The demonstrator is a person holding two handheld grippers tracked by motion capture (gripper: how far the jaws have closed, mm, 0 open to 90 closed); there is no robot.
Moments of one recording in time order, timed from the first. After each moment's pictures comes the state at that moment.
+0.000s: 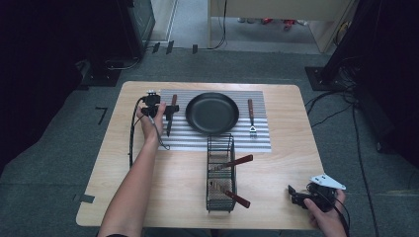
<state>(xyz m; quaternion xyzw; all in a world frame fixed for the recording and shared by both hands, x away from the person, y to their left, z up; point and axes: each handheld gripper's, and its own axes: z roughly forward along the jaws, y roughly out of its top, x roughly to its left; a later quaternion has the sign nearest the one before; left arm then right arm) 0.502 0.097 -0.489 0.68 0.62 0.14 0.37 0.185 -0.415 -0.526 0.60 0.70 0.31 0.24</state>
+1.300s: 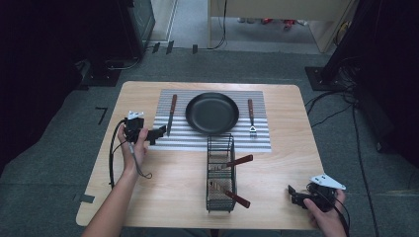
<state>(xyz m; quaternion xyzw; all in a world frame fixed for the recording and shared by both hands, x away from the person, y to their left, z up) 0.391 0.140 -0.475 0.69 0.57 0.17 0.40 0.185 -0.414 -0.526 0.60 0.70 0.31 0.24</state>
